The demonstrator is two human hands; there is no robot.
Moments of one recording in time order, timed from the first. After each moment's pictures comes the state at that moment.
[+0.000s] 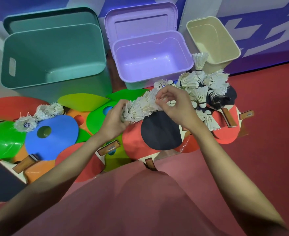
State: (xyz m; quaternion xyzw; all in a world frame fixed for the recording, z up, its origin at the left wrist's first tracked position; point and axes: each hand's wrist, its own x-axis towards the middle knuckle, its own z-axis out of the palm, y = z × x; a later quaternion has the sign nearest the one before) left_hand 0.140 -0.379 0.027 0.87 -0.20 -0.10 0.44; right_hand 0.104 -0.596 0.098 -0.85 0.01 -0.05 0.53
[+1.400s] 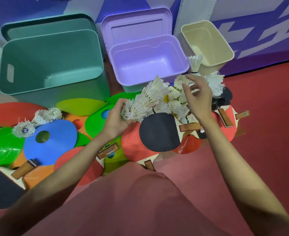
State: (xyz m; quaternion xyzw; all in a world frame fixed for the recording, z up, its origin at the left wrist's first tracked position) left_hand 0.145 -0.394 0.030 0.84 -0.16 -0.11 0.50; right_hand 0.113 -0.661 0.072 -0.86 0.13 -0.23 0.44
